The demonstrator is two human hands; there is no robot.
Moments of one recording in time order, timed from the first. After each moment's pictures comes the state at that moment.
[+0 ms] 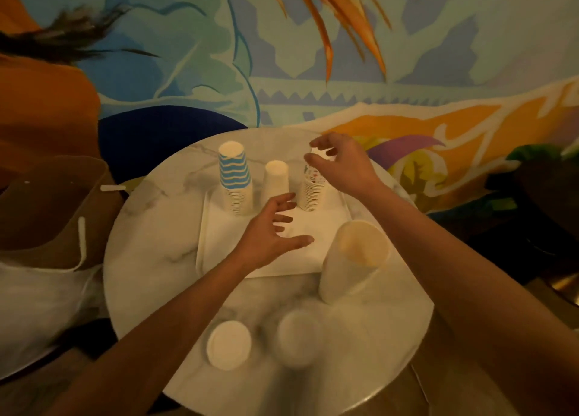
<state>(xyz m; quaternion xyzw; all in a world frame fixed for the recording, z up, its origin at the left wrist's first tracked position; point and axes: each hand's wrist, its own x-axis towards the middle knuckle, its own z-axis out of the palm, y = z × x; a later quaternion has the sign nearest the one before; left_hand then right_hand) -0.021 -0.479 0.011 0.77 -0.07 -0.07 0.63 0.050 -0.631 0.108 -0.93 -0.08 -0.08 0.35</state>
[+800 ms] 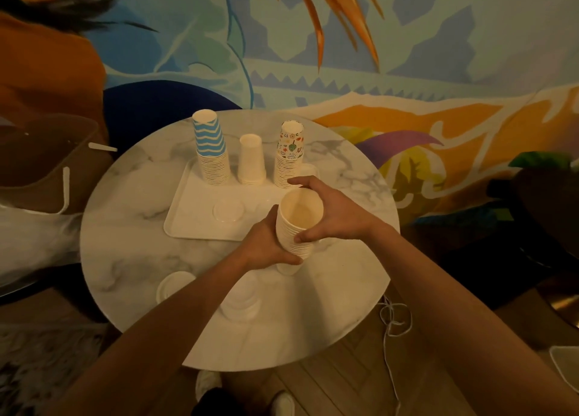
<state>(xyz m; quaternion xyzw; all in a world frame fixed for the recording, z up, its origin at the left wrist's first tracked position) -0.078 -0.576 -0.019 0.86 -0.03 -0.10 0.51 -0.035 -0.739 0.059 -0.87 -0.26 0.18 0.38</state>
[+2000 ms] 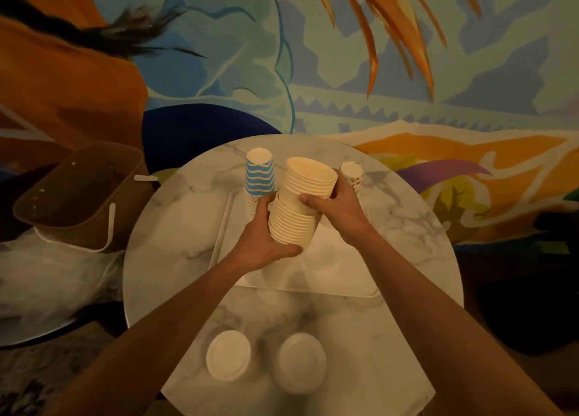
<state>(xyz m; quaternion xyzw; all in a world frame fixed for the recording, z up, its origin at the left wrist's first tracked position) -0.005 -0.450 0.002 0.81 0.01 -0.03 0.59 0.056 -0.607 0.054 -0.76 -0.10 0.08 0.64</state>
